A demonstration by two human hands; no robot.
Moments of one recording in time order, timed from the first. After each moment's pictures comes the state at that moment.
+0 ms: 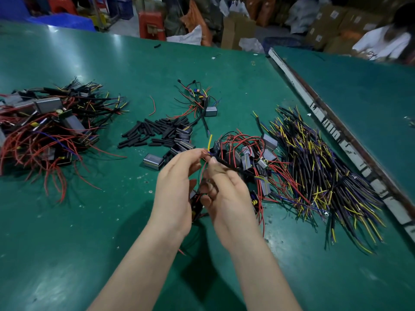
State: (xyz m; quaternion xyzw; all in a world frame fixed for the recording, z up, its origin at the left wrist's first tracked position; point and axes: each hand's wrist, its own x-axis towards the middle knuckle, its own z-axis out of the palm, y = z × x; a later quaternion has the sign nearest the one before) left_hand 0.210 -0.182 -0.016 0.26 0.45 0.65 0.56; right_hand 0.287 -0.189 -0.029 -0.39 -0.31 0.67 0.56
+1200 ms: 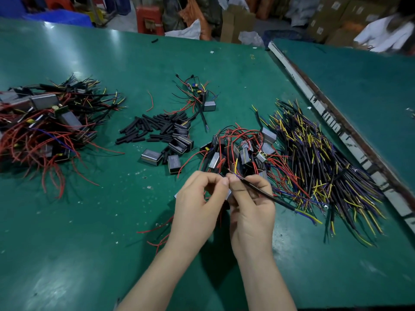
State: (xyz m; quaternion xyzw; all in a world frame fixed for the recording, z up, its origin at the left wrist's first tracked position) left_hand 0.231 -0.203 -0.052 0.57 0.54 0.54 0.30; right_hand 0.314 -0.200 -0.060 -0.36 -0.24 0.53 0.73
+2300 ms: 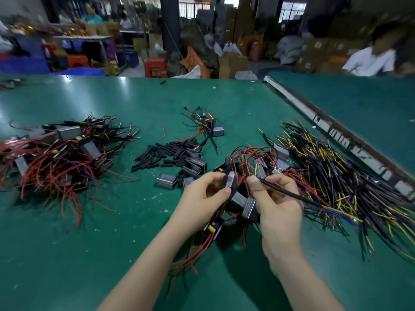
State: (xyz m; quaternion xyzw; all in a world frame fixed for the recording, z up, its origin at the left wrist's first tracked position) left_hand 0.183 -0.146 -0.078 0.65 0.48 0.46 0.37; right_hand 0.320 -0.171 -0.075 -0.41 -0.39 0.34 0.75
